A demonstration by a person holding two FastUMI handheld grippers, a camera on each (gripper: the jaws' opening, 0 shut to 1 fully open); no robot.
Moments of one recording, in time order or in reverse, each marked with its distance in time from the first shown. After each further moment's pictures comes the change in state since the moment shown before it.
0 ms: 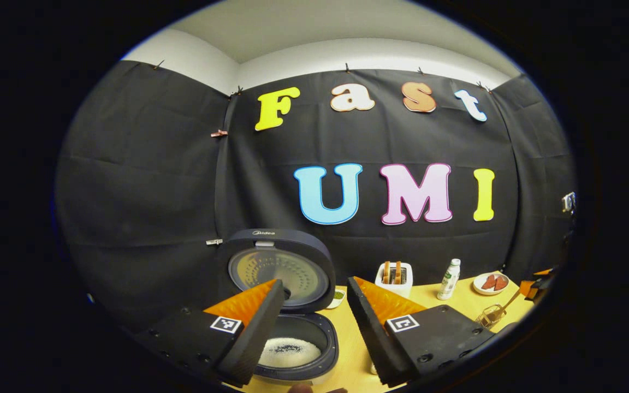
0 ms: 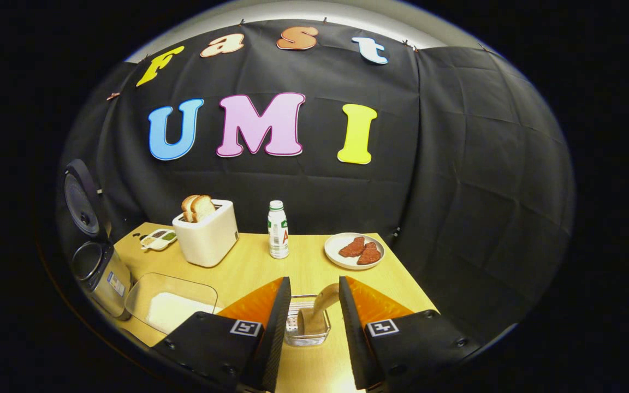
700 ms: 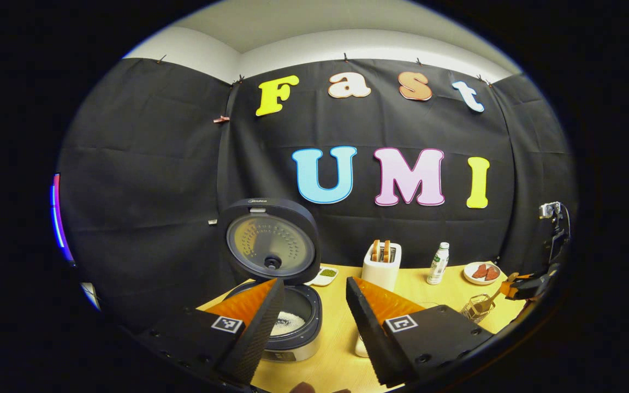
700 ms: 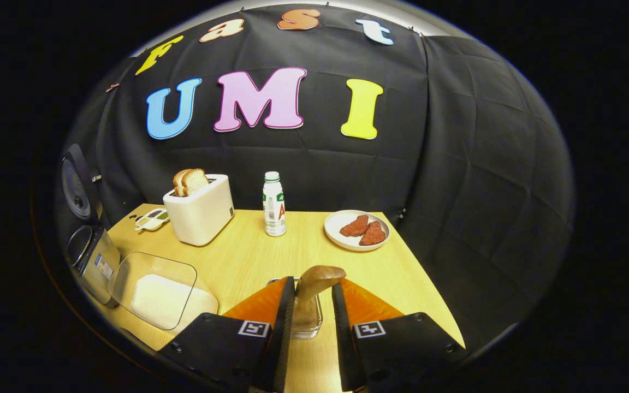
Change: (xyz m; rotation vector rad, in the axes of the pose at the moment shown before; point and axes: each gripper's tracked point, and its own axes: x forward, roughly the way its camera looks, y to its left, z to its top) left arm -0.065 -0.040 -0.037 -0.001 0.084 0.006; right arm 0.035 -0.027 -0.044 -0.025 0.113 0.006
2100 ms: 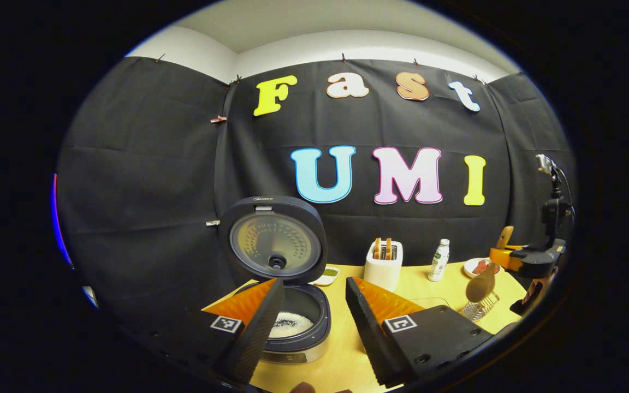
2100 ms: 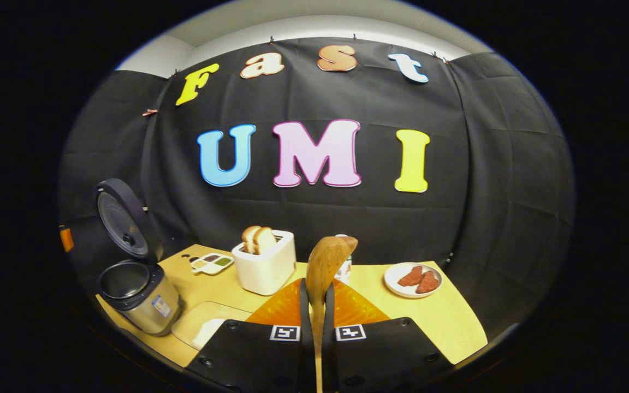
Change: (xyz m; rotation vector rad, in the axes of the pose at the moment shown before) left arm 0.002 0.015 -0.010 0.015 -0.004 -0.017; right arm -0.037 0.088 0.083 0.026 -0.252 0.217
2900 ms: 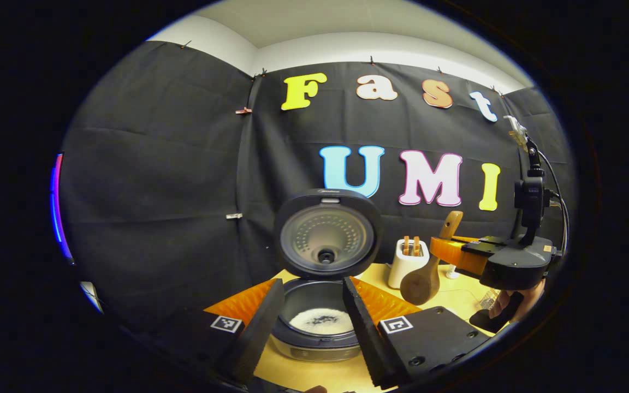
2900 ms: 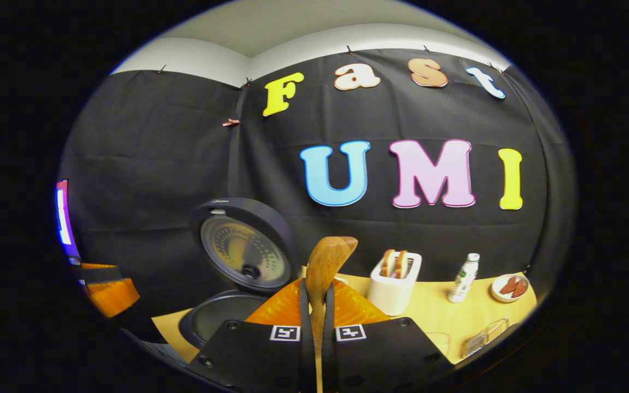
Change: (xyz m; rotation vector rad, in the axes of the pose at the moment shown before) left arm -0.005 0.094 -0.011 -0.058 0.002 -0.017; right arm -0.039 0.278 0.042 0.002 -0.098 0.378
